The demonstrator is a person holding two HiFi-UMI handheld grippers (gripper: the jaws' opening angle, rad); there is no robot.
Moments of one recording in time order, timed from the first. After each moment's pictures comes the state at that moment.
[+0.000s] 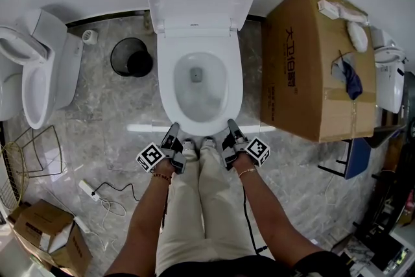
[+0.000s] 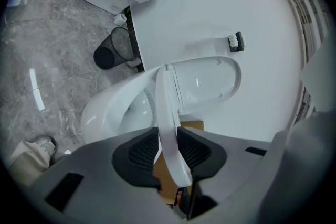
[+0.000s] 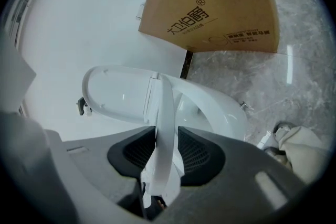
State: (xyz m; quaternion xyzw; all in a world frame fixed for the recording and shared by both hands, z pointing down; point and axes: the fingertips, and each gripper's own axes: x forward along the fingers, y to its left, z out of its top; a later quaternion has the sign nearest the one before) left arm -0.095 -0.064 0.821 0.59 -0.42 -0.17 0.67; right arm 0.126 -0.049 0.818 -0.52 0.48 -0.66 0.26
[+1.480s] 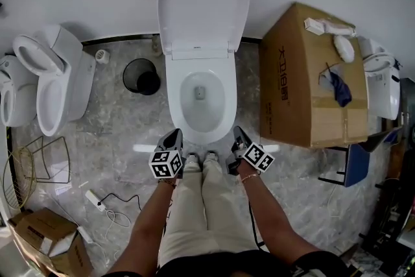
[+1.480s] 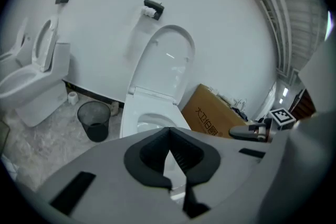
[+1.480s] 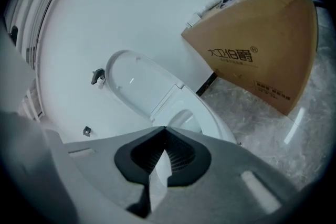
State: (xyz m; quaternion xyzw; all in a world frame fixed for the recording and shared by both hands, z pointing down) left arm -0.093 -0.081 0.715 0.79 -0.48 0.15 0.36; right arm 0.139 -0.058 0.727 -0.58 0.60 -0.54 0.12
